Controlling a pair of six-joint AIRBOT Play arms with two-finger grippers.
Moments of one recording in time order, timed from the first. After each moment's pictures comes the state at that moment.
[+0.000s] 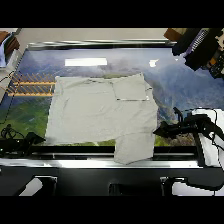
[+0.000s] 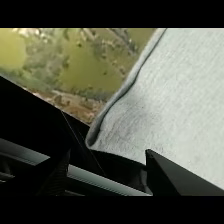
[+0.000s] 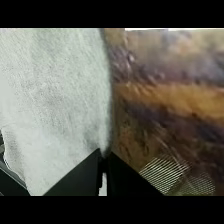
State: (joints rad) left arm 0.73 -1.05 0.52 1.03 -1.17 -1.36; right arm -0.37 -1.48 0.76 2.34 -1.22 -2.10
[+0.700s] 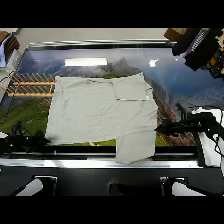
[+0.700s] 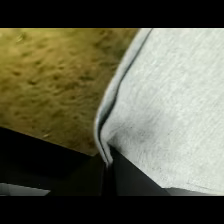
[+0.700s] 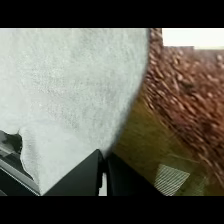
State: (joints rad) left arm 0.58 -1.14 0.52 1.02 -1.07 -1.37; right arm -0.37 -1.37 0.76 2.36 -1.23 -2.09
